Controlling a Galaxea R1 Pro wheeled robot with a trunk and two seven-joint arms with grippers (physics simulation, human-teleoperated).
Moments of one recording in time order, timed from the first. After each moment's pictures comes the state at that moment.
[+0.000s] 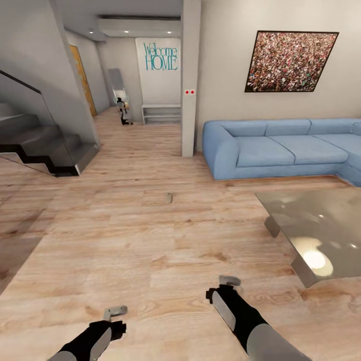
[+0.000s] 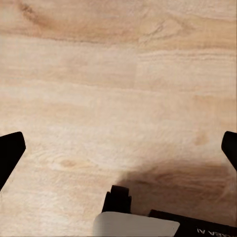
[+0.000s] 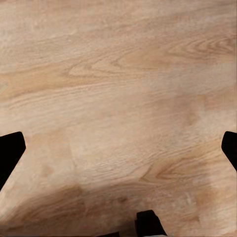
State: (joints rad) left arm -0.54 0.04 -0.23 -0.29 0.38 0.26 0.20; right arm -0.61 0.12 0.32 -0.55 -0.46 0.46 -0.50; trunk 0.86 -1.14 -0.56
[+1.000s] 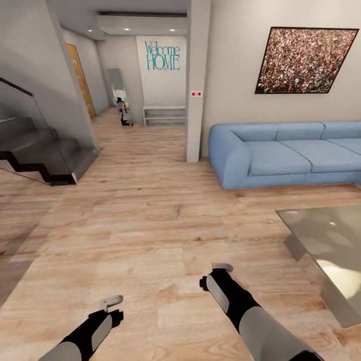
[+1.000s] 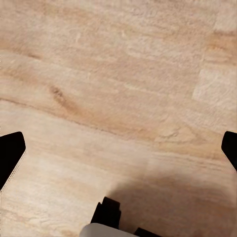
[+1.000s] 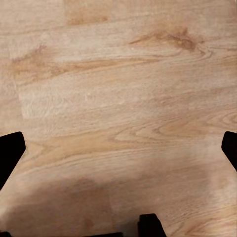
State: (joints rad) left arm -0.57 0.03 -0.08 -0.32 0.39 0.25 0.30; right arm -0.69 0.15 0.32 -0.56 -0.45 0.58 -0.49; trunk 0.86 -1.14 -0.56
